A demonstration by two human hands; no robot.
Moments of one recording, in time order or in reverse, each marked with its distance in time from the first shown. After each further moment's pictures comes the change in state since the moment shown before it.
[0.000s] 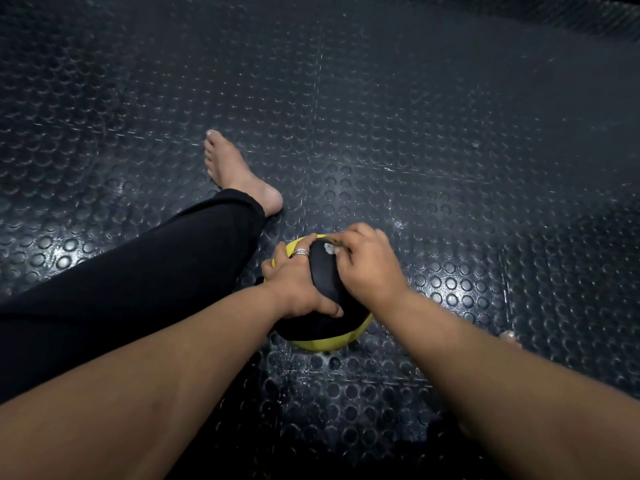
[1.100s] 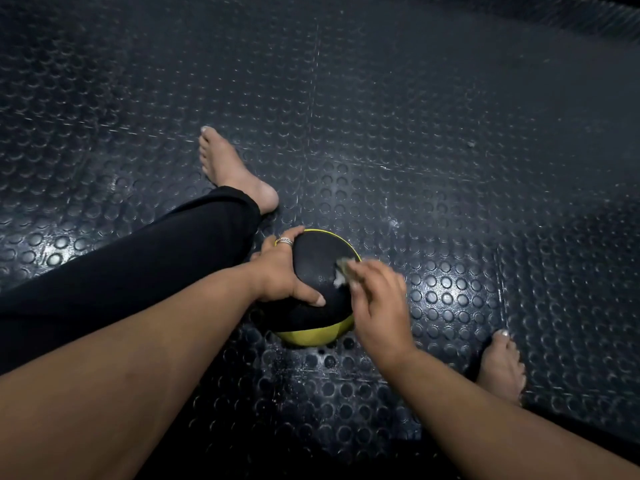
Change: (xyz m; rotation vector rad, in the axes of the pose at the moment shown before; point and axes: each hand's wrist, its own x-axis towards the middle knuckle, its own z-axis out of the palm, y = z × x) left_hand 0.017 -0.017 -0.019 -0.067 -0.035 0.084; right_hand -0.067 0.014 0.015 0.233 0.221 0.064
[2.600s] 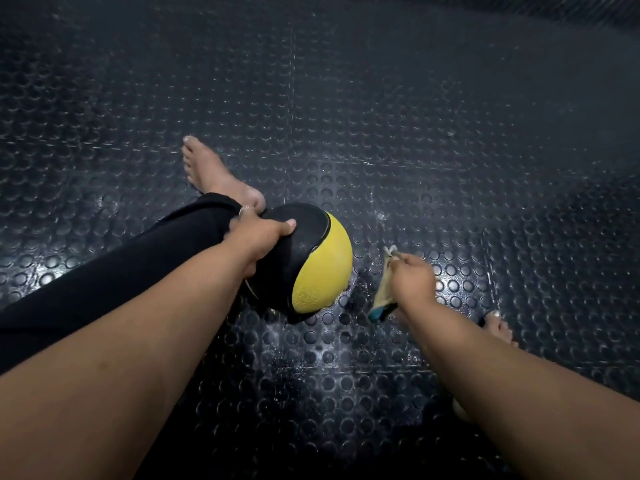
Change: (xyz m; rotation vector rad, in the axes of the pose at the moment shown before) left_hand 0.017 0.025 -0.021 -0.577 0.309 -0.180; right_hand 0.038 0.031 -0.029 0.399 0.138 0.936
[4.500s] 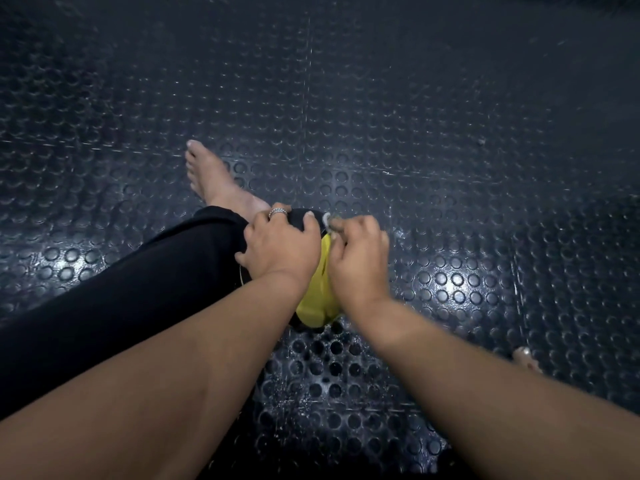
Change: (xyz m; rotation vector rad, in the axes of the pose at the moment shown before) left_hand 0.012 0.023 0.040 0.522 0.369 0.135; right_hand -0.002 -0.055 0.087 -0.408 -0.018 -0.812
